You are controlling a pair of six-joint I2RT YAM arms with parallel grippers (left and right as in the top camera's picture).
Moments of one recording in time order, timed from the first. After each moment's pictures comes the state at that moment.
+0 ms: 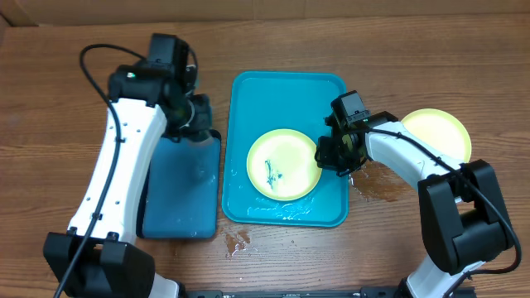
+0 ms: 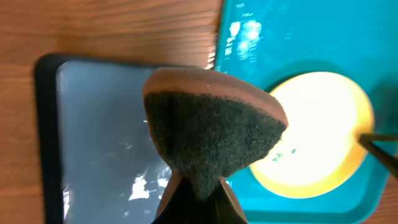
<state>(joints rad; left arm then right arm) -0.16 1.68 1.62 -1.26 0.07 -0.27 0.34 1.85 1.12 -0.66 -0.32 0.43</state>
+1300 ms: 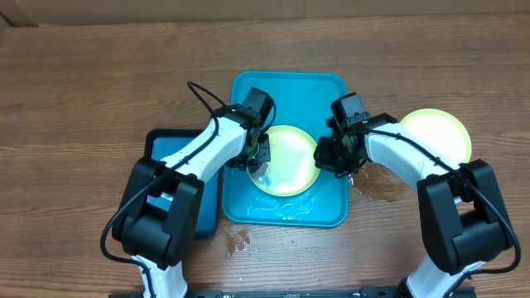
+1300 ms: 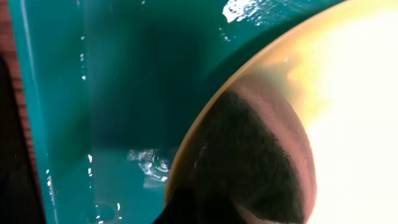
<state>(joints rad) -0.45 1.95 1.28 -0.77 0.01 -0.53 0.34 1.85 1.10 -0.65 -0.33 0.51</state>
